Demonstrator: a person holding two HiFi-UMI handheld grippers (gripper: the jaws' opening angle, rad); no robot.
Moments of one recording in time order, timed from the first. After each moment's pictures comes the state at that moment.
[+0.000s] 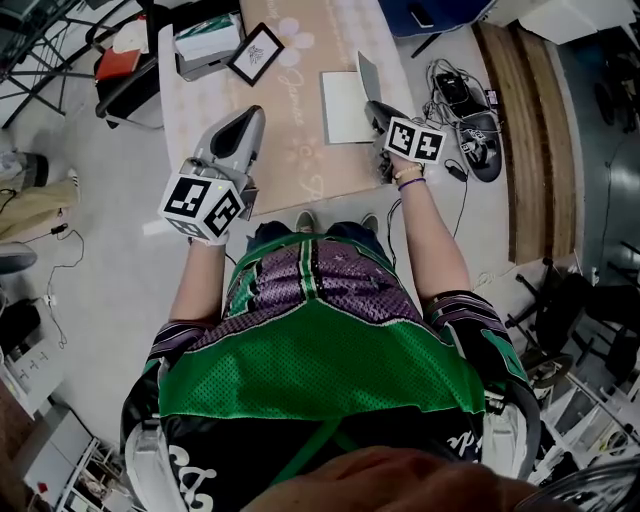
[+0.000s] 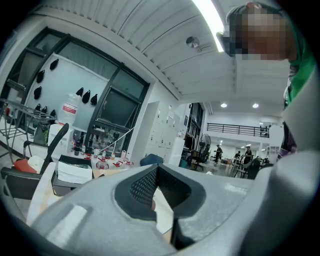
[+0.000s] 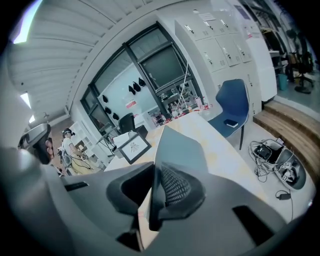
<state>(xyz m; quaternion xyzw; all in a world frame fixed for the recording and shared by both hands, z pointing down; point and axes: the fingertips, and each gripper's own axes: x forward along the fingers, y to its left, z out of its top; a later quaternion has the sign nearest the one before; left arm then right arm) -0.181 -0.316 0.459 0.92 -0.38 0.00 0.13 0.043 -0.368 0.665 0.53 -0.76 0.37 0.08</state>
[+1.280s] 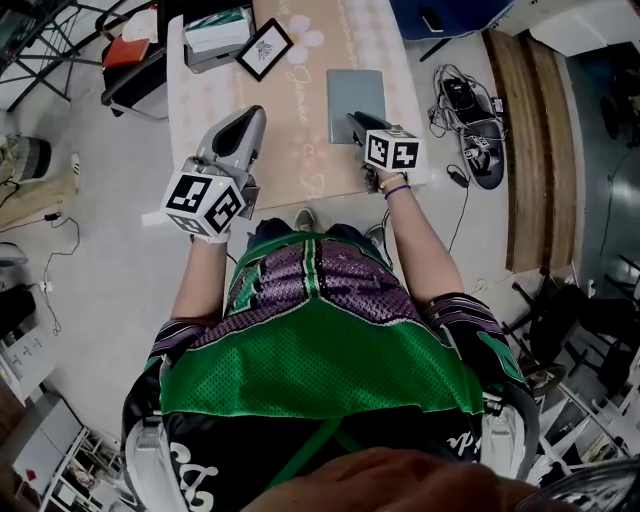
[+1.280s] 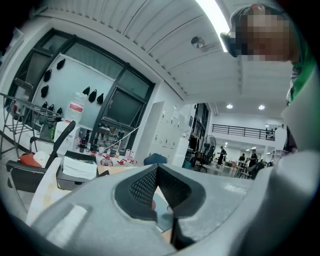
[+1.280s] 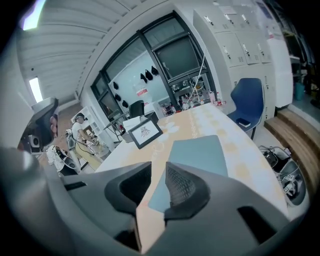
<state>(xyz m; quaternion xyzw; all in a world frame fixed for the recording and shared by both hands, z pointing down) -0.194 -0.314 0.470 0.90 -0.40 -0.01 0.15 -0.016 -0.351 0.694 0.48 -0.80 0.34 0.14</state>
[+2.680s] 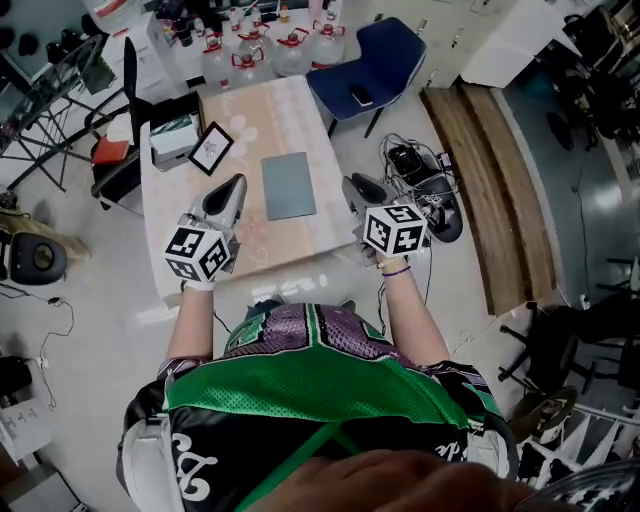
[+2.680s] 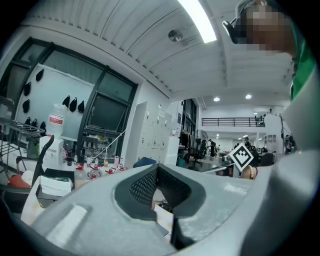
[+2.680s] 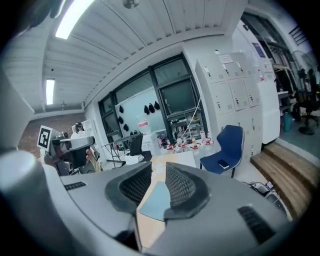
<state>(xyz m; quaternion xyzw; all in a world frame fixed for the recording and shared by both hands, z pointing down) -0.063 -0.278 0.404 0.93 -0.37 0.02 0.08 0.147 -0.266 0.481 0.54 -0.81 0.21 0.06</state>
